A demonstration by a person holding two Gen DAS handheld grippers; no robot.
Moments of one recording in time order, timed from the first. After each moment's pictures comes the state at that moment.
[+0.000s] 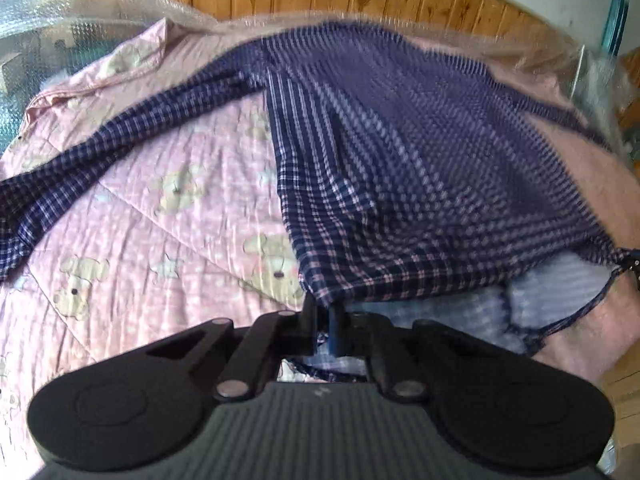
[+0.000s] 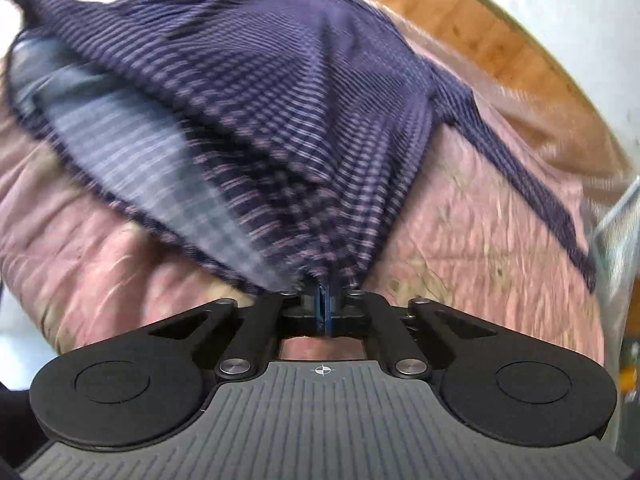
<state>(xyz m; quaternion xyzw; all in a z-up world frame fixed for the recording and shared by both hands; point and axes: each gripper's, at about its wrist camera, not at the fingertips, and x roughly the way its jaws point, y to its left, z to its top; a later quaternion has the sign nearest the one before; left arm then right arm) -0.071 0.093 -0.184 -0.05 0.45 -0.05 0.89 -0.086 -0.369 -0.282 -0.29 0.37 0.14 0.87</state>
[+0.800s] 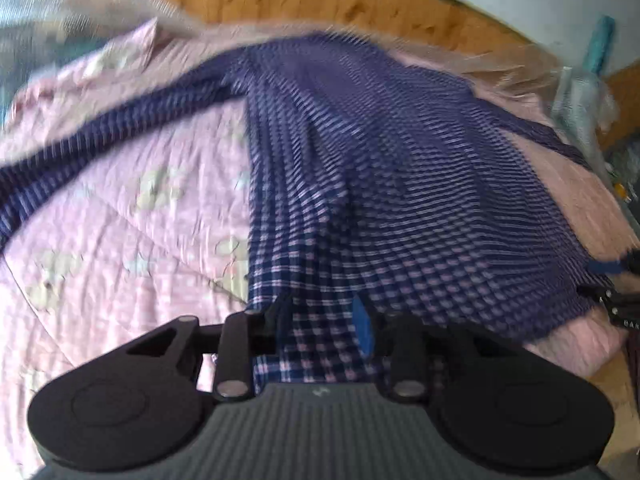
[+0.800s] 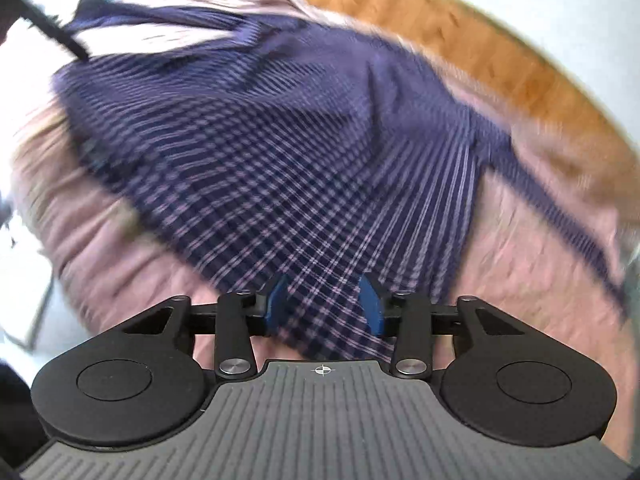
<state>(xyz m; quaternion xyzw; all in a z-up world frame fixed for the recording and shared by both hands) -0.057 0.076 -0.214 -0.07 0.47 -0.05 0.88 -0.087 -0.351 -0.268 -0.22 0.38 0.20 0.88</state>
